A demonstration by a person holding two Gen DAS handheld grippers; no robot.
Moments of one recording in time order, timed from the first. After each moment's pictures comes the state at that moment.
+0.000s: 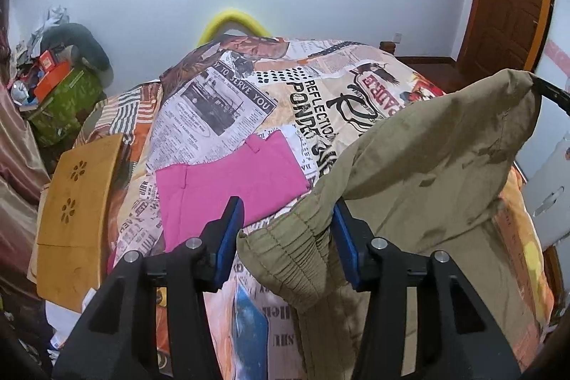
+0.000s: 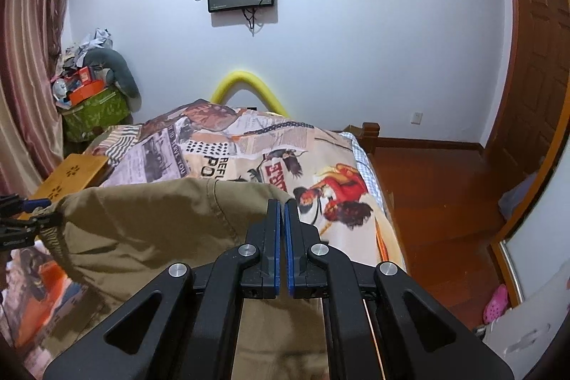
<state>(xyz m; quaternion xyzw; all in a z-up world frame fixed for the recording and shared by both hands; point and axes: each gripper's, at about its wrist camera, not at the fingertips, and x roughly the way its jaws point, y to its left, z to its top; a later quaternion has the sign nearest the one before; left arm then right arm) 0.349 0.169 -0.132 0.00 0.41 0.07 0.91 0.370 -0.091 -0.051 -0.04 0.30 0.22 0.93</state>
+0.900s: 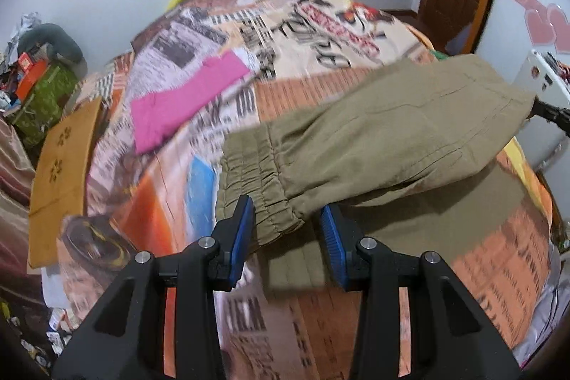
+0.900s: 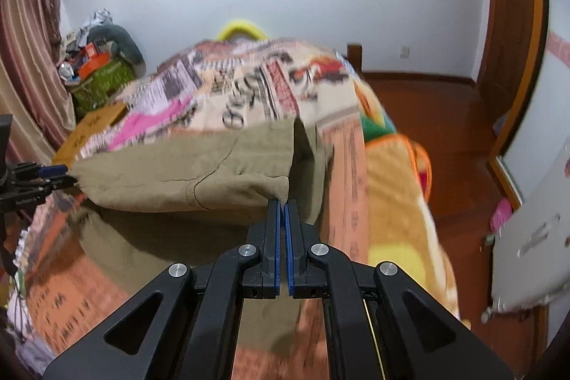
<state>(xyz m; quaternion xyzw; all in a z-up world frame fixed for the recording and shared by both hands) 0.201 0.106 -0.195 0.04 0.47 0.00 0.88 0.213 -0.159 -0.129 -0.01 0.40 0.20 0.89</state>
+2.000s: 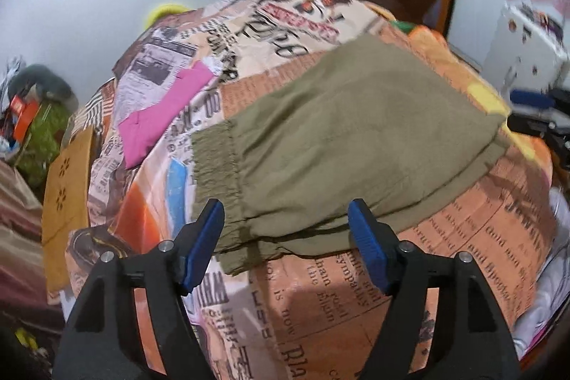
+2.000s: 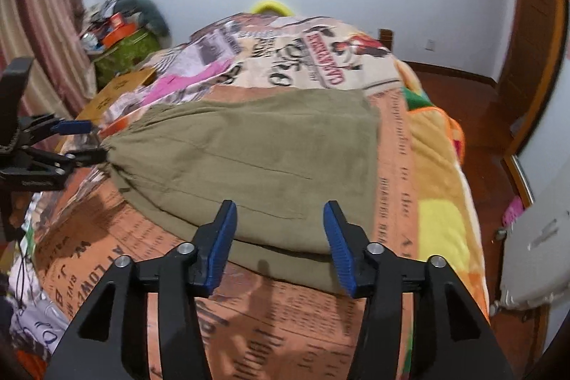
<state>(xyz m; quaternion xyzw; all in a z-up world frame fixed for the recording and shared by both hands) 0.179 0.048 -0.197 0.13 0.47 -0.03 0.87 0.141 -0.119 -0.142 -0.04 0.41 0.25 0.87</state>
